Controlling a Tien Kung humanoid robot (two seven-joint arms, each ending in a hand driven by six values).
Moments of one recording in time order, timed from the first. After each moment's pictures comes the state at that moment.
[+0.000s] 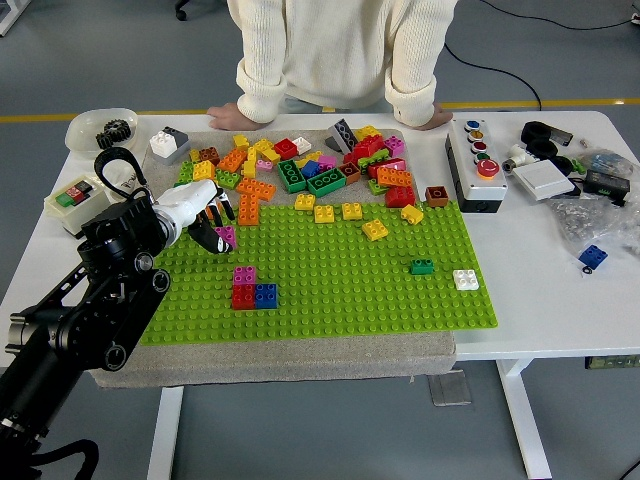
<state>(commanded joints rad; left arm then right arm) -0.60 0.03 -1.29 -1.06 2.27 -0.34 0.33 0.17 -0.13 1.52 0.18 -2.27 0.15 -0.08</state>
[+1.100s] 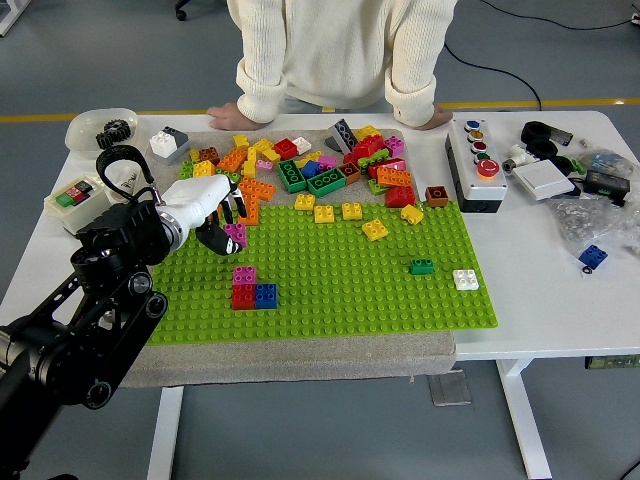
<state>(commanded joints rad) -0.50 0.07 -1.20 -1.38 2.27 -0.40 0.42 0.17 -0.13 1.53 0.18 -2.27 0.15 -0.08</state>
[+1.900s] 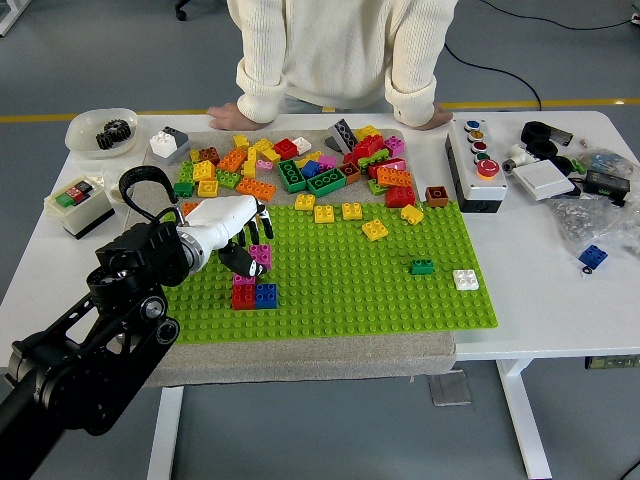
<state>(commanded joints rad) -0.46 0.07 -1.12 -1.44 2.20 -0.40 0.42 0.17 -0.14 1.52 0.18 -2.27 0.15 -0.08</state>
